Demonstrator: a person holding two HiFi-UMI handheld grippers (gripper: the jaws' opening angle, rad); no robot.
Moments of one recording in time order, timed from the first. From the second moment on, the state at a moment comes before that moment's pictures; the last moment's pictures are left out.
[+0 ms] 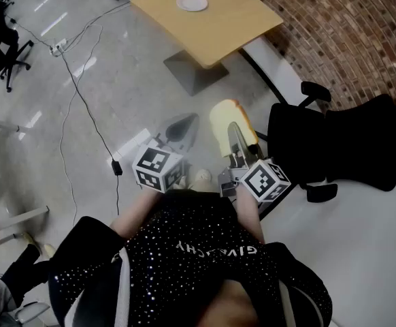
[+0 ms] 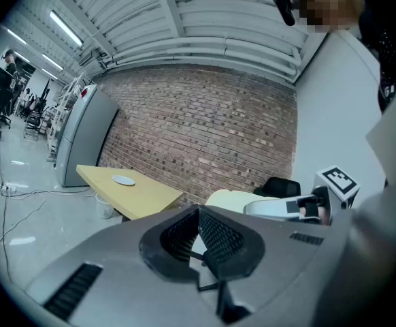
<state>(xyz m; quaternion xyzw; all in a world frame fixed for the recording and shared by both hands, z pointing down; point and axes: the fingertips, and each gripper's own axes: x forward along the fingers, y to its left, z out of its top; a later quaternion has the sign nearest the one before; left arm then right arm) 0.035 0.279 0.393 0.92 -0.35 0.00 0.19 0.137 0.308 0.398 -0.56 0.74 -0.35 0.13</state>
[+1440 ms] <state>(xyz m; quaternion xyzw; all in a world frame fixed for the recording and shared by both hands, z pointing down) 0.004 0.174 0.402 0.91 -0.37 0.00 0.20 0.119 0.192 0.397 -0.55 0.75 -0.34 0.13</state>
